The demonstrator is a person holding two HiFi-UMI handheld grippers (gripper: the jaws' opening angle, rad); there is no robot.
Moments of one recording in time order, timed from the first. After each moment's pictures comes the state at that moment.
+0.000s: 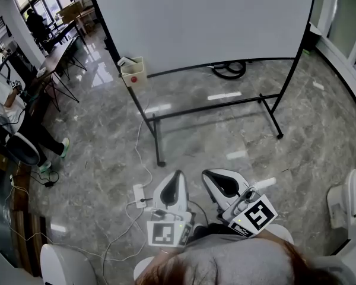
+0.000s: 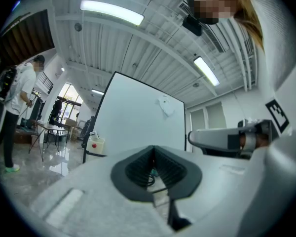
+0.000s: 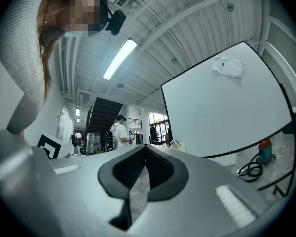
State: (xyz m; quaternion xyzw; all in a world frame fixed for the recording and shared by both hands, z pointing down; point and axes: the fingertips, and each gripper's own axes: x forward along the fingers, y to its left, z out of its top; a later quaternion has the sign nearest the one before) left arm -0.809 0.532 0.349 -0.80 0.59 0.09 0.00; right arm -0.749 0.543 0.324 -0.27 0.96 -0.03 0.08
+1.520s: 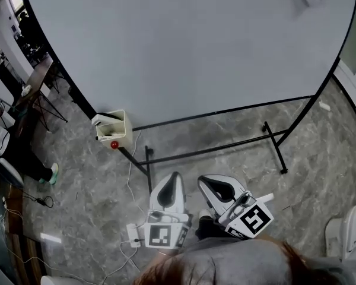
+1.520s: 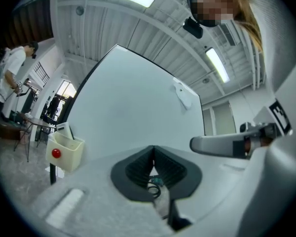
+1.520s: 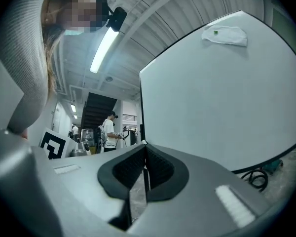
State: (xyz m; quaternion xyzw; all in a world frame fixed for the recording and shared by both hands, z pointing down) left arm -0.824 0.207 0.349 -0.80 0.59 0.10 -0.01; right arm -0.768 0.223 0.329 -0.27 0.96 -0.05 0.07
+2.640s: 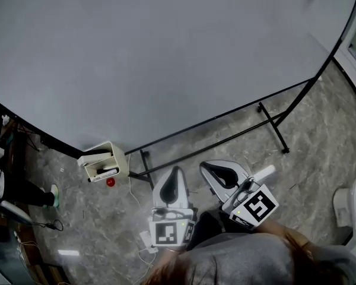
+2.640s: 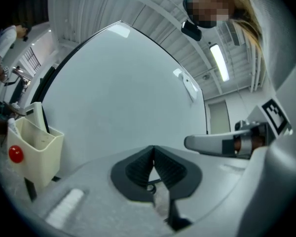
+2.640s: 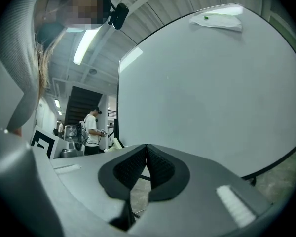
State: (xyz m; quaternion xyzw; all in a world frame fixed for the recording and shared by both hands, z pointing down) left arm -0.849 0.106 0.363 -0.83 0.55 0.08 -0.03; right arm -0.793 0.113 0.345 -0.33 0.94 -0.04 0.04
